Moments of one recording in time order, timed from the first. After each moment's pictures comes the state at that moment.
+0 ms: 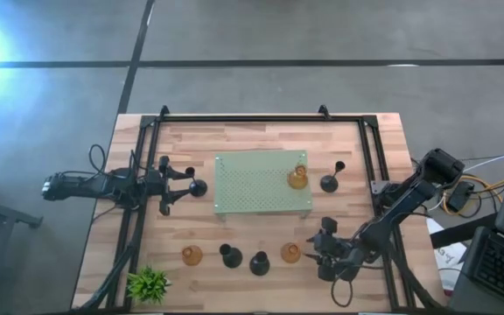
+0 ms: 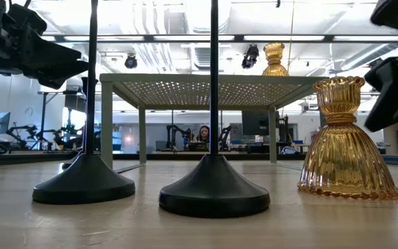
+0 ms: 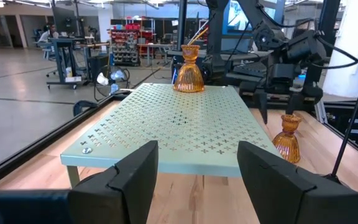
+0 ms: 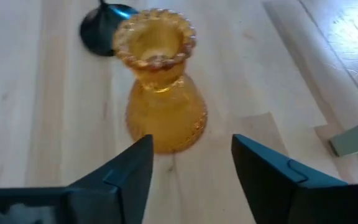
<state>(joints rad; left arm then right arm) -0.09 0.00 0.05 -0.06 -0.20 -0.03 0.80 1.55 0.71 -0.17 0.61 0.85</state>
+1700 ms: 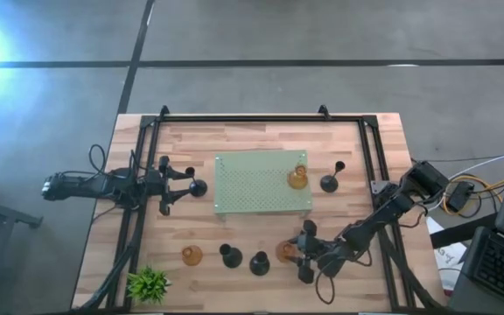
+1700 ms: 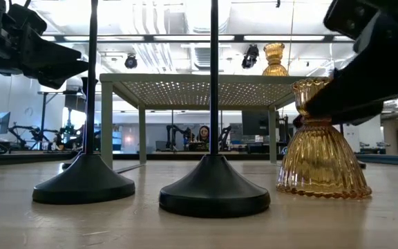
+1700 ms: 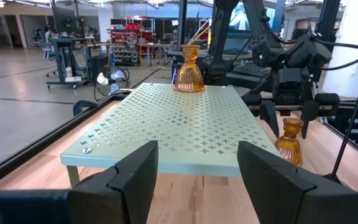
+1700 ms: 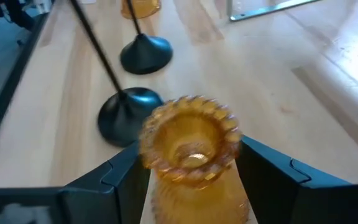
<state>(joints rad) -0.09 0.00 0.05 -0.06 -0.20 -0.03 0.69 1.75 0.71 0.35 0.66 0.69</state>
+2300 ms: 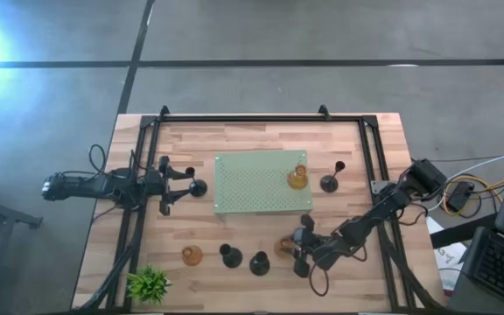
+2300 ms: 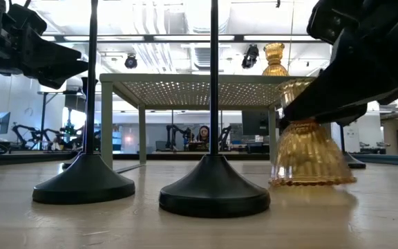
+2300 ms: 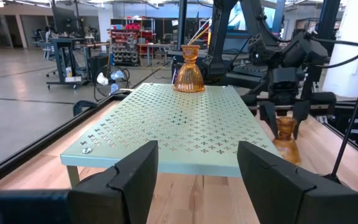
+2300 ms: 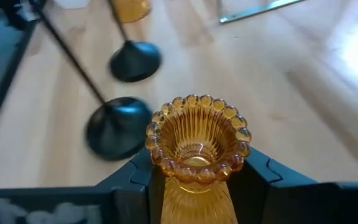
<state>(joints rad) -0.09 0.00 0.05 -0.06 -0.20 -0.03 0.64 1.73 0.71 0.35 0.60 0.69</state>
